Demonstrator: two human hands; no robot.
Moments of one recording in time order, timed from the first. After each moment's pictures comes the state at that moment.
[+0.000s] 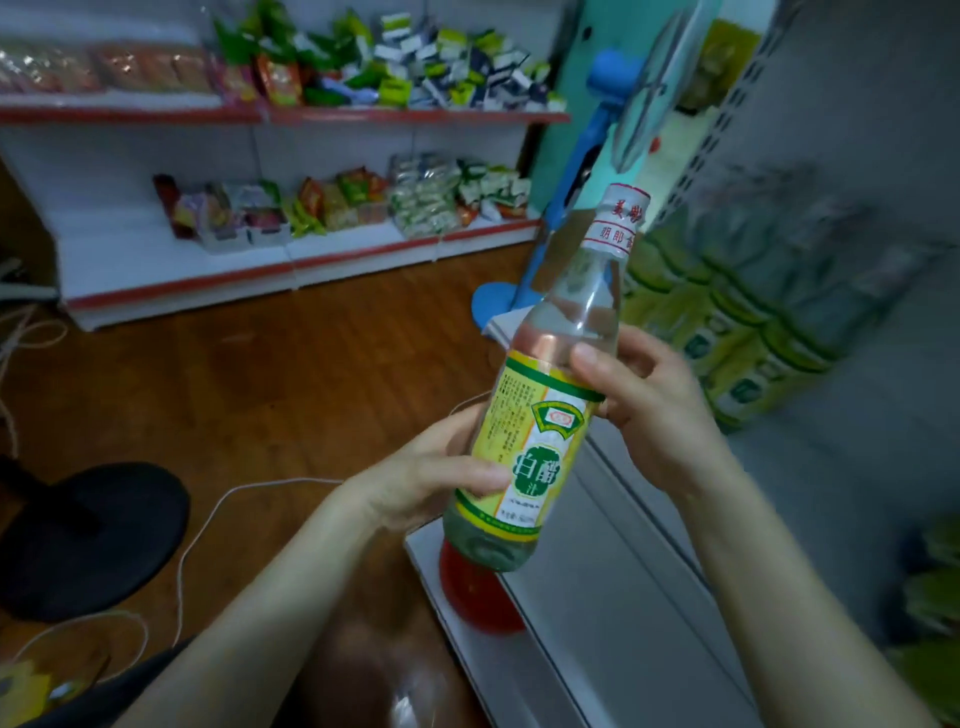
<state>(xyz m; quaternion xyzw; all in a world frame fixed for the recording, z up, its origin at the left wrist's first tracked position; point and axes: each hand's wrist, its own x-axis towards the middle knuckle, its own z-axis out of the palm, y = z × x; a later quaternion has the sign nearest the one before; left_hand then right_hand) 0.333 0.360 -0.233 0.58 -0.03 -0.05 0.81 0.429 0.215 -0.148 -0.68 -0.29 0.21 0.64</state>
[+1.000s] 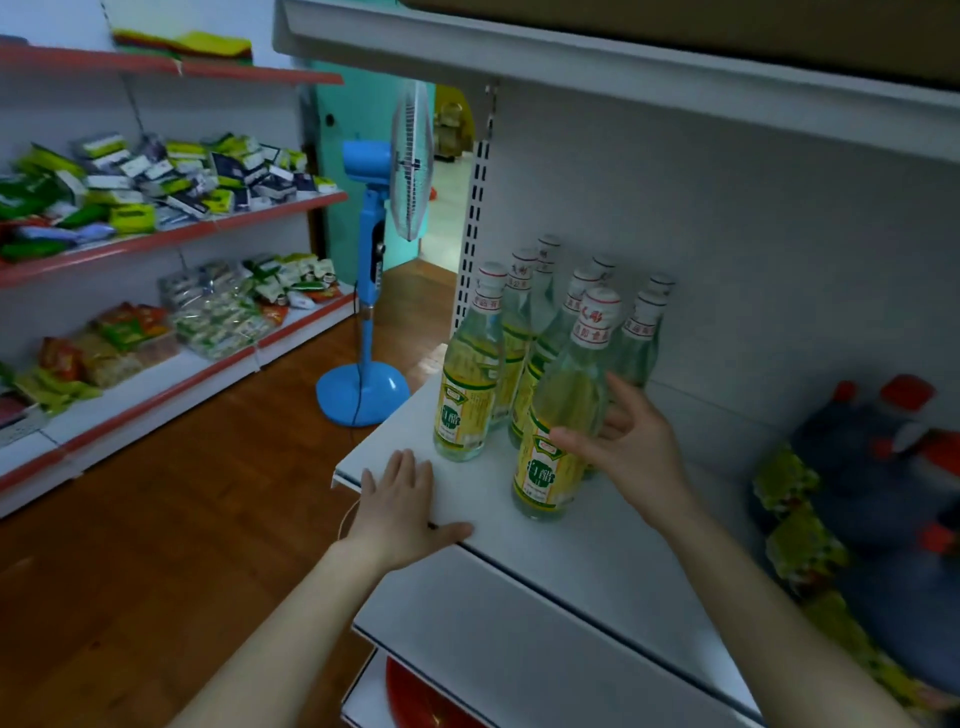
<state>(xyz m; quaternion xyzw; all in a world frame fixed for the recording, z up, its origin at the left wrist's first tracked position) 0.513 0.356 -0.255 0.99 -0.07 -0.11 0.10 0.506 0.143 -0.148 -0.78 -0.06 -0.09 0.61</state>
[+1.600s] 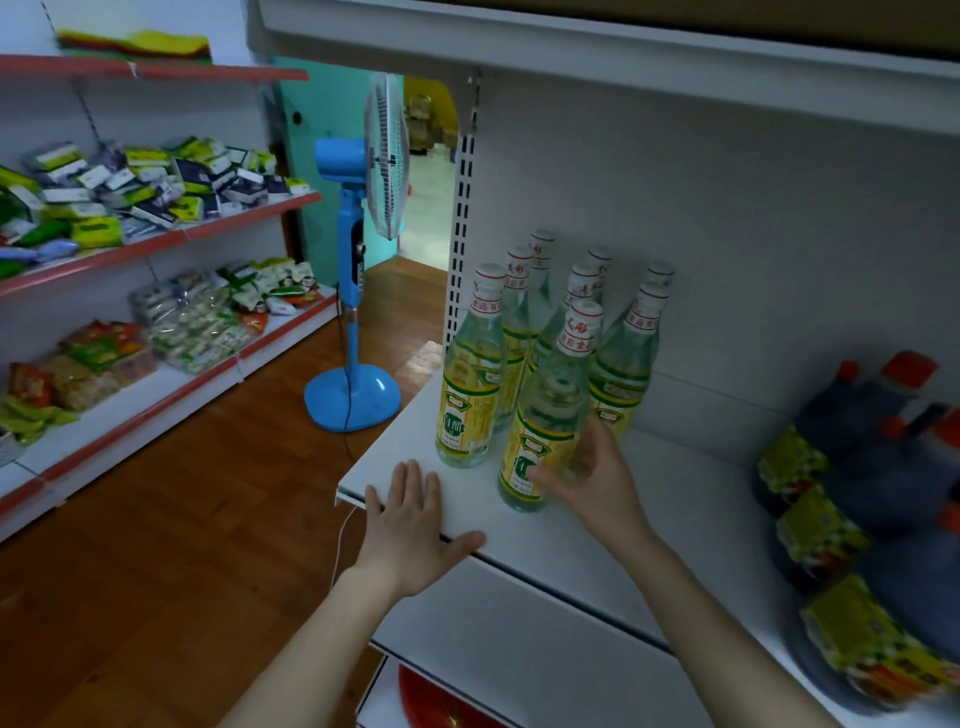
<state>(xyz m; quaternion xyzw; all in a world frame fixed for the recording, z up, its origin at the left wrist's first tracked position) 0.518 0.362 -0.273 0.98 -0.10 -0.12 0.09 0.522 0.157 -0.221 -0.81 -0.02 -0.09 0.58</state>
